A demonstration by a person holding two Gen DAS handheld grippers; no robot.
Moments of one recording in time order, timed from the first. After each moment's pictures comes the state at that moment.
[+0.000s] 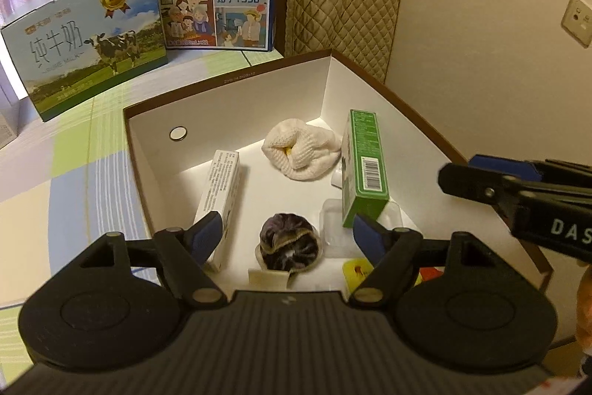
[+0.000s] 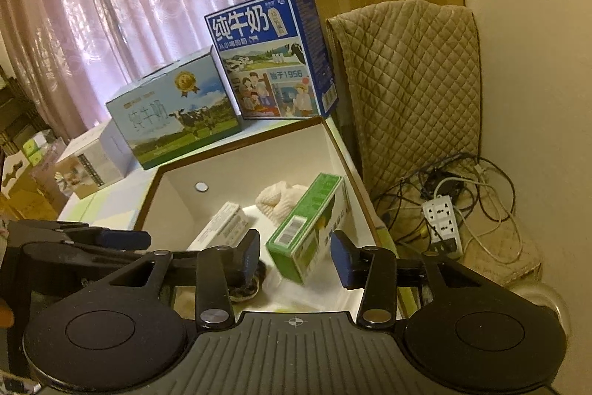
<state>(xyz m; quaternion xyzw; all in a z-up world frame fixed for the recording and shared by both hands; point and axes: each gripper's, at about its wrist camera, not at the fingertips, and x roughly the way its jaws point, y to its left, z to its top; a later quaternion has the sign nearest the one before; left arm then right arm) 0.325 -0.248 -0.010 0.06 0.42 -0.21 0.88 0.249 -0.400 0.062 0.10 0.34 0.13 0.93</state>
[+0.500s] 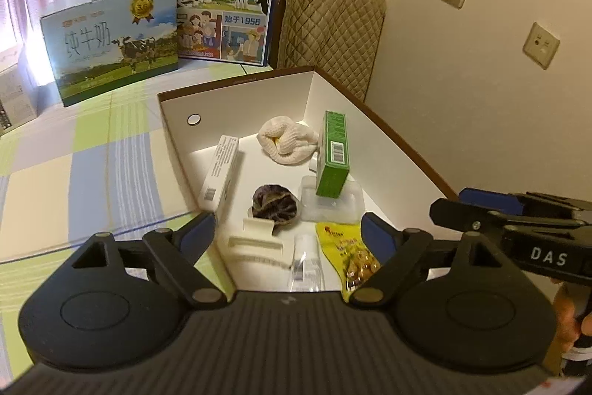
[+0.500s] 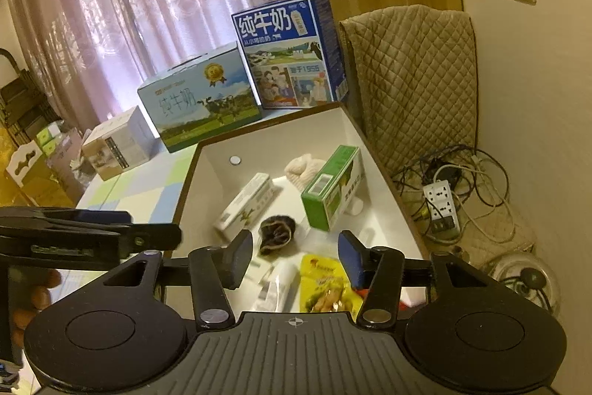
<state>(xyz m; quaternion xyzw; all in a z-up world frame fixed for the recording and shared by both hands) 0.241 -0.202 0.033 0.02 0.39 -0.22 0.89 0.164 -0.378 0.085 0.09 0.34 0.13 0.93</state>
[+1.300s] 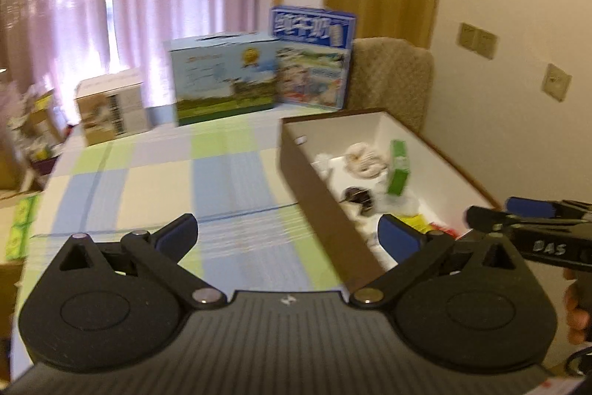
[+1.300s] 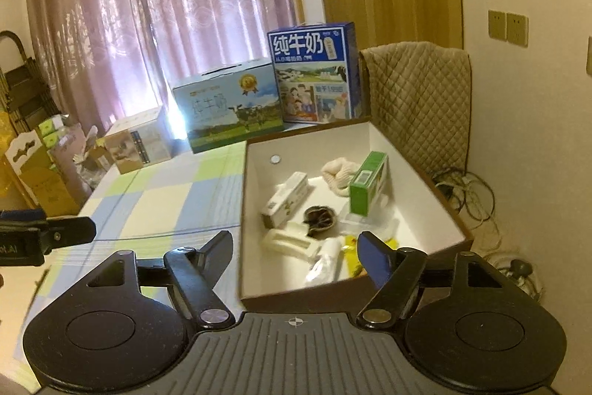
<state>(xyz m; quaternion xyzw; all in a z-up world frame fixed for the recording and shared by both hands) 0.114 -0.077 0.079 0.01 0.31 -0.11 0.94 0.072 -0.292 0.107 0.05 0.30 0.11 0.95</state>
